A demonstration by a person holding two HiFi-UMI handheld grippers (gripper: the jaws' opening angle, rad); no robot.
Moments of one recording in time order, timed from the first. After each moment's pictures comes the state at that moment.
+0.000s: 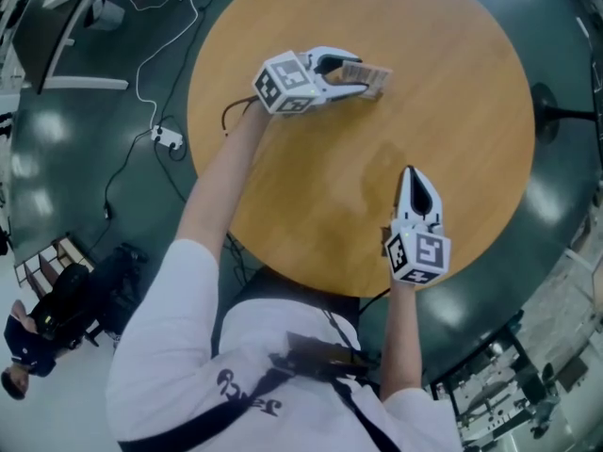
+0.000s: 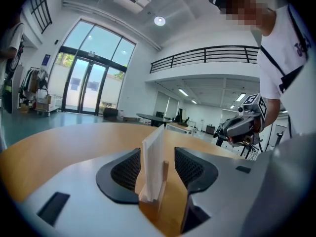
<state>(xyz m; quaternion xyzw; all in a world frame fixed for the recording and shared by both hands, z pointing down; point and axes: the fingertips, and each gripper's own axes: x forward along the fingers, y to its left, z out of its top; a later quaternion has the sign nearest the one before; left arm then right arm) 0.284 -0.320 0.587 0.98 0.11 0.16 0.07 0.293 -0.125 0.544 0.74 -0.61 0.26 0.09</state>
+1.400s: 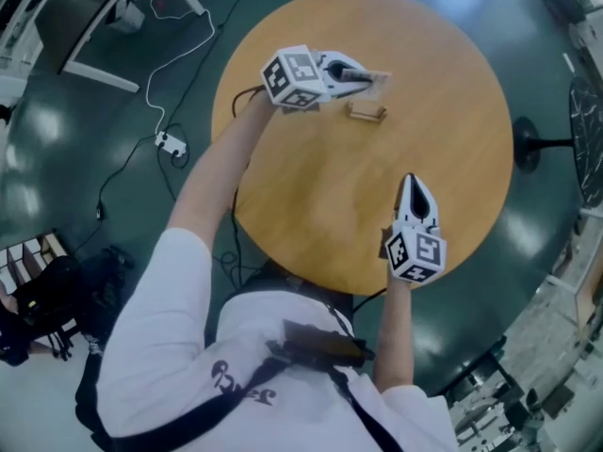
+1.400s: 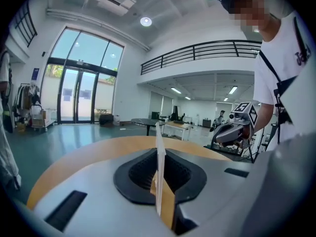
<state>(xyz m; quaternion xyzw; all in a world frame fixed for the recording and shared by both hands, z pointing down) 0.259 -0.312 0.492 0.98 0.13 0.16 0.01 0.285 -0.113 0.503 0.75 -0.62 0.22 0.07</state>
